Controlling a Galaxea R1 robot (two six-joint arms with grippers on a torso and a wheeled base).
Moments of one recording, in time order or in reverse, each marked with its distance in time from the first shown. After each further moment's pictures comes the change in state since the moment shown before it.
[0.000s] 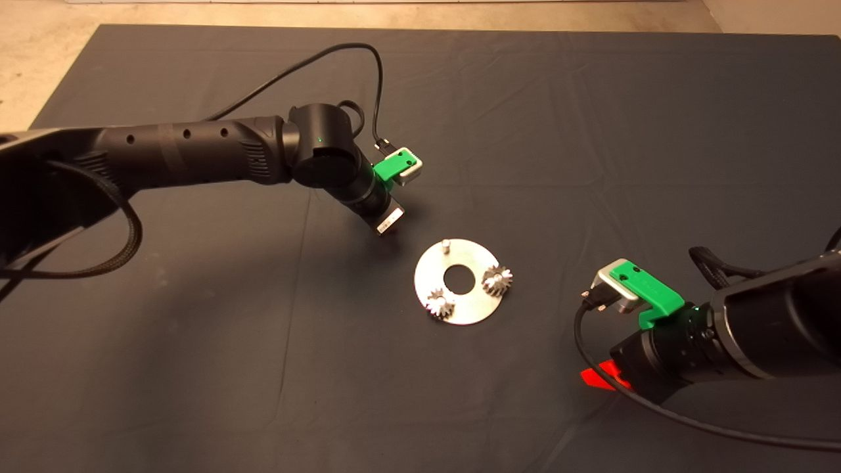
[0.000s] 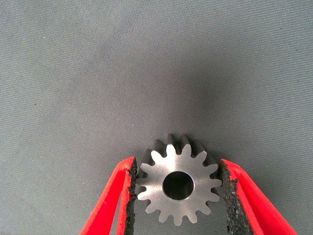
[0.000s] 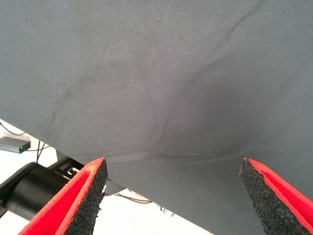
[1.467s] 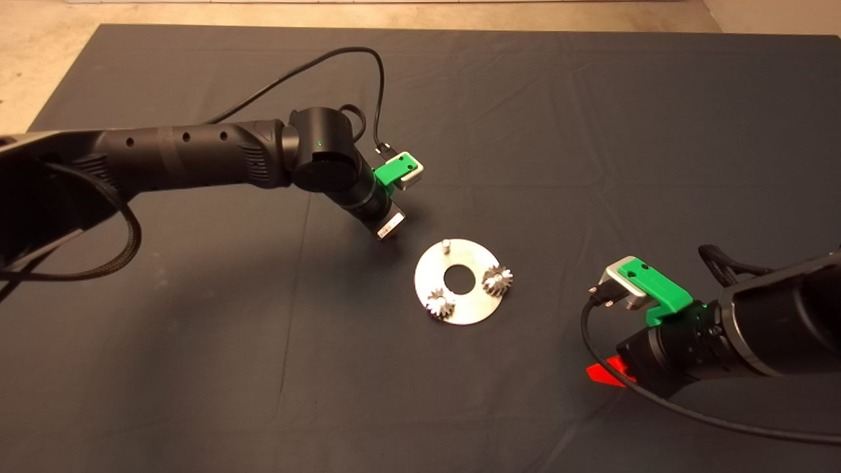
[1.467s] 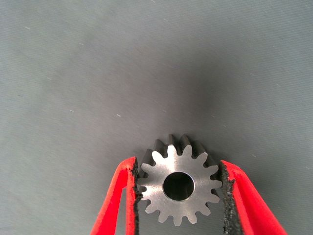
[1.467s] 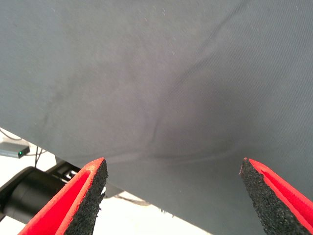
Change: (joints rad) left arm 0.005 -0.003 0.031 -0.002 0.013 -0.009; right arm 0.003 -0.029 0.000 0.001 -0.001 0.000
